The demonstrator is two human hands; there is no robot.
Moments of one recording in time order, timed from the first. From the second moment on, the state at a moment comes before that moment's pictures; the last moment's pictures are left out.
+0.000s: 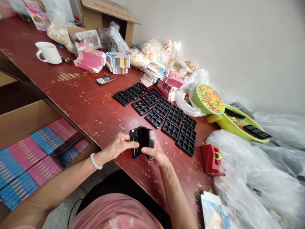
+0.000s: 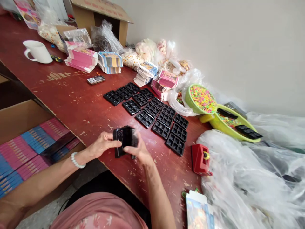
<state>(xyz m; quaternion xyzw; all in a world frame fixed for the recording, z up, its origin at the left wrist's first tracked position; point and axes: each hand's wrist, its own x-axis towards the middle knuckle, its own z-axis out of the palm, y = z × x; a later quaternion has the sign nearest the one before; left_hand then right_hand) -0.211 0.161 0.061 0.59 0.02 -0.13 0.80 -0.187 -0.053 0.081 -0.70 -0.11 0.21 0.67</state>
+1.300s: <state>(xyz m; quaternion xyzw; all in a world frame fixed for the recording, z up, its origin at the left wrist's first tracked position) -0.225 0.173 0.052 0.61 0.04 -0.11 0.78 -0.211 -0.078 0.072 -0.71 -0.03 0.16 0.68</state>
